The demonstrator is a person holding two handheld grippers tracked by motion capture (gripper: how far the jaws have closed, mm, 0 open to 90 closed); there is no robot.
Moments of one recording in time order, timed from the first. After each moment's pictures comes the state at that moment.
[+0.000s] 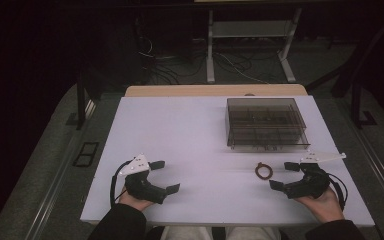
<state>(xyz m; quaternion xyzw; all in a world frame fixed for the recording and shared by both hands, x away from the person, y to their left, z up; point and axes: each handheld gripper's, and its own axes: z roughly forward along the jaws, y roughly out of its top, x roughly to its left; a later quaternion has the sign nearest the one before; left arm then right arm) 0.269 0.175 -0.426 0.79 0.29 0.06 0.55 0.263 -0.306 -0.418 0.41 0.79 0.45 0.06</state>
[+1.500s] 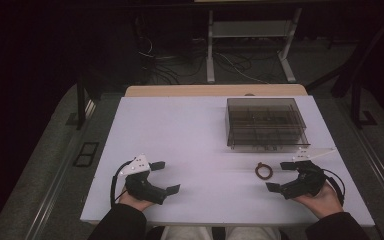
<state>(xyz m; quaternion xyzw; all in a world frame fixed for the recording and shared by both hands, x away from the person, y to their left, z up) 0.269 0.174 -0.427 0.79 0.29 0.06 0.54 0.269 -0.290 -0.405 0.38 0.83 0.41 0.05</state>
